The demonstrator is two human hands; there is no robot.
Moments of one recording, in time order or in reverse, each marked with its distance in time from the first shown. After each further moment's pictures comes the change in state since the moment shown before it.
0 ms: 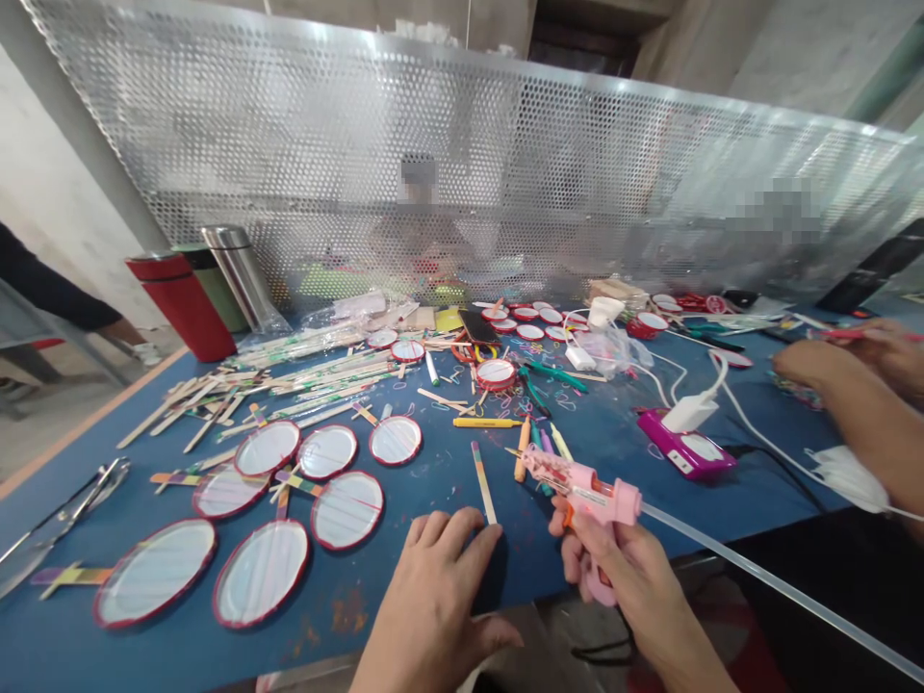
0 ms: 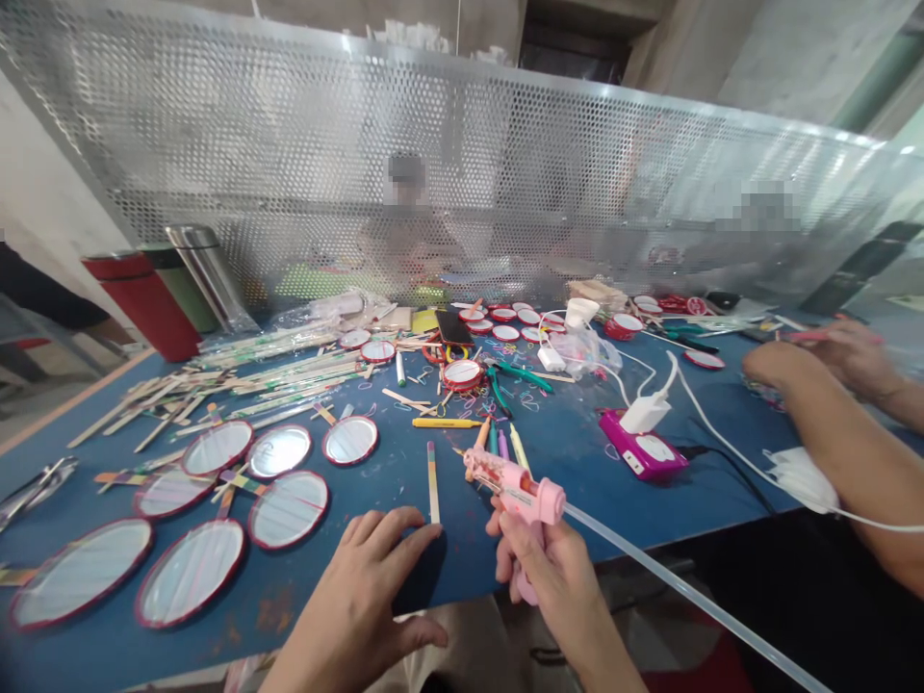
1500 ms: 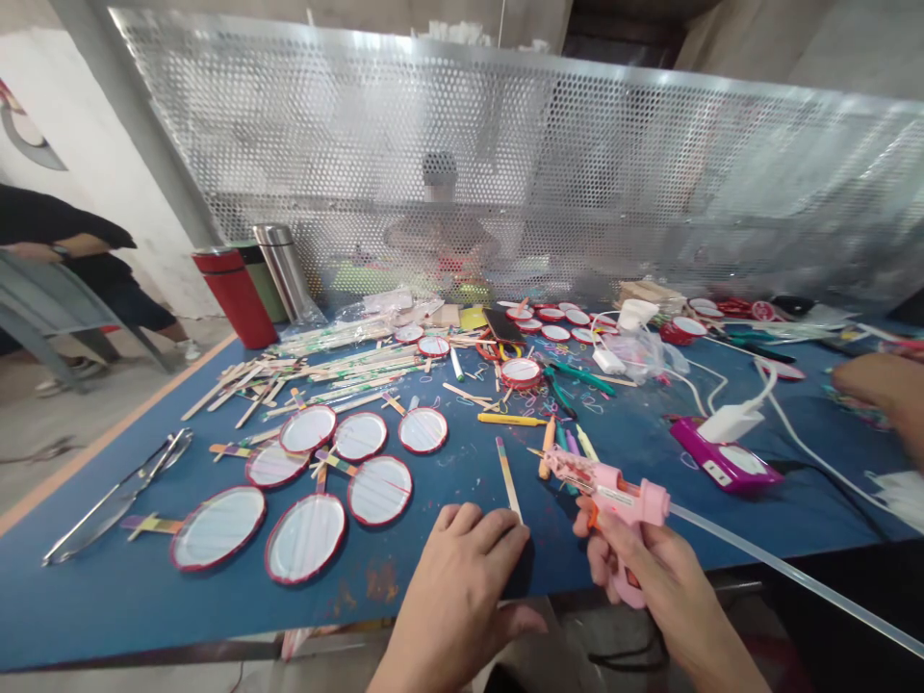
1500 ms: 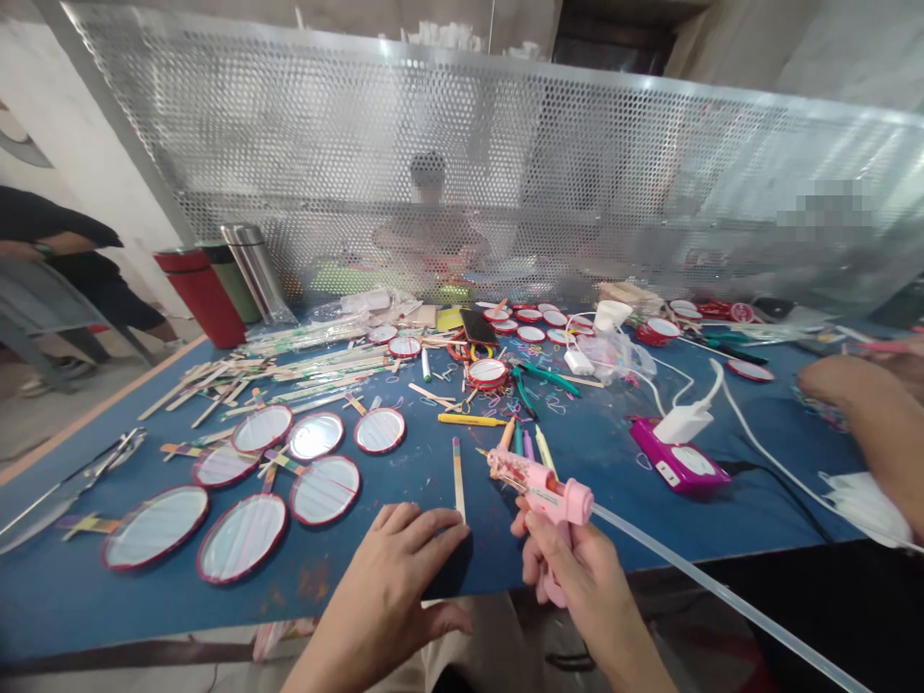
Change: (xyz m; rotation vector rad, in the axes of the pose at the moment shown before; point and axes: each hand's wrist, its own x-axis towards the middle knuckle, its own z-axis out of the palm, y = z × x) left_hand -0.003 0.008 -0.009 -0.008 -0.043 -0.002; right_hand 0.001 0.001 0.001 0.012 -0.005 0.014
